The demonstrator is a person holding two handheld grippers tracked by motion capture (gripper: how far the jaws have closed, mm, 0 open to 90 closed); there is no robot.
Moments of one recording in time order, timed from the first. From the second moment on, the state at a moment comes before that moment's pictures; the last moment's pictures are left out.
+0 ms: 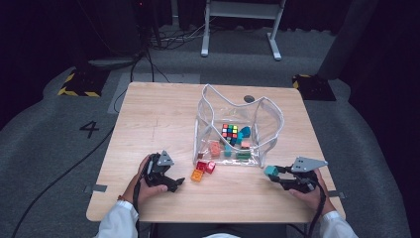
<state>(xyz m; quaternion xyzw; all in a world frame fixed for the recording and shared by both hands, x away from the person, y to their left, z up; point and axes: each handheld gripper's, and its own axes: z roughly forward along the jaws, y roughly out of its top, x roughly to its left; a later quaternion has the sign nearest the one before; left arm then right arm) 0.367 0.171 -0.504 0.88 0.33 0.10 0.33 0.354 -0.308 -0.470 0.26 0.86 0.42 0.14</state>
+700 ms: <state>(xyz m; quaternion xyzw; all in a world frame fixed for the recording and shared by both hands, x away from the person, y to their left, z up) 0.367 0.171 -0.504 0.88 0.33 0.11 0.33 0.396 -0.359 -0.396 0.30 0.81 0.46 0.22</state>
